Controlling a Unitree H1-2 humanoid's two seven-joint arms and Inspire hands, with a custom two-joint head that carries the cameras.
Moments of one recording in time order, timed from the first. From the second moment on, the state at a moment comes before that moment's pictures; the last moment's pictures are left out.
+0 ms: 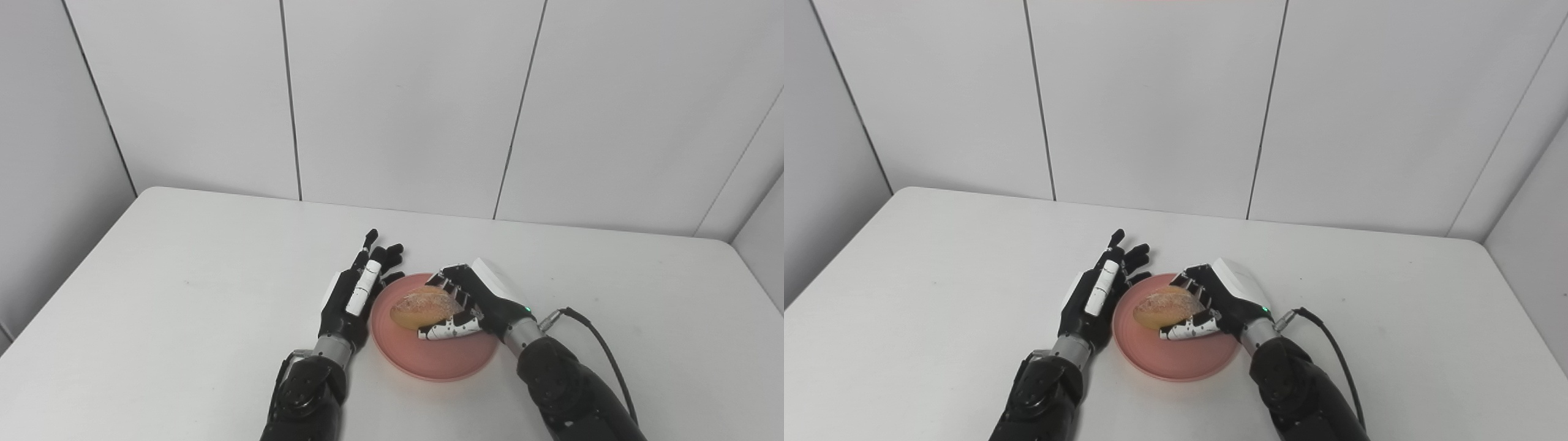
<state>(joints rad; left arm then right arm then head) -0.52 -0.07 0.05 0.54 -0.19 -0.10 -0.13 -0.60 -0.15 0.30 0.34 -0.49 0.08 0.17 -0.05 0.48</state>
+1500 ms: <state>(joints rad) -0.52 -0.07 0.05 0.53 -0.18 -0.10 -0.14 -0.62 -0.20 0.30 0.11 -0.47 0.17 0.29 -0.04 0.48</state>
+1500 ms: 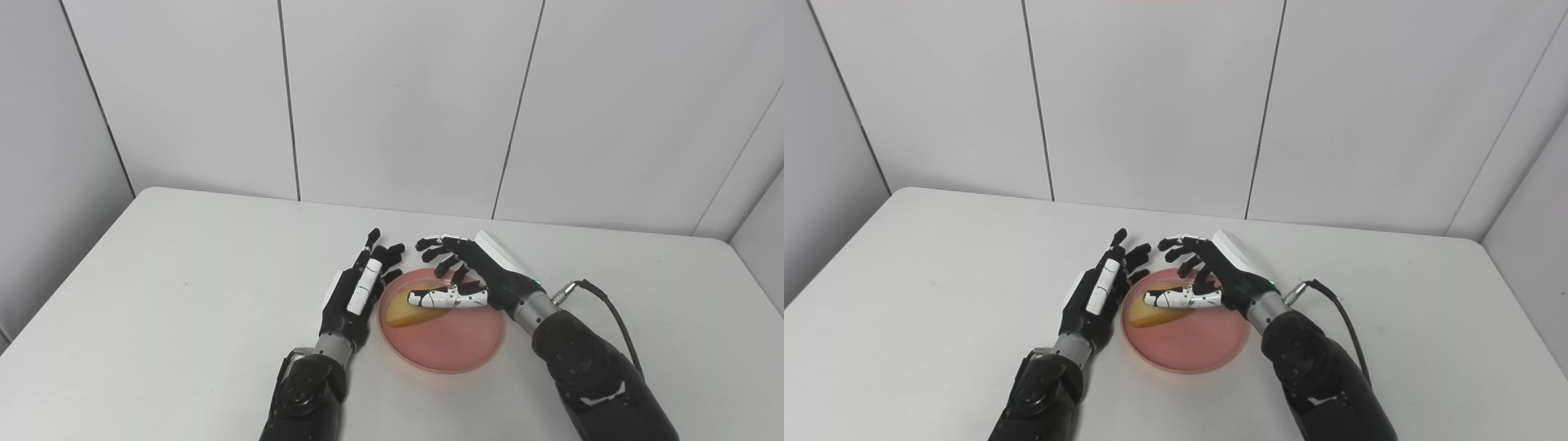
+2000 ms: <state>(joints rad) -0.51 -0.07 0.06 0.53 -0.18 -0.09 -0.14 -0.65 -0.23 0.29 0.00 -0.51 0.17 0.30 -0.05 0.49</state>
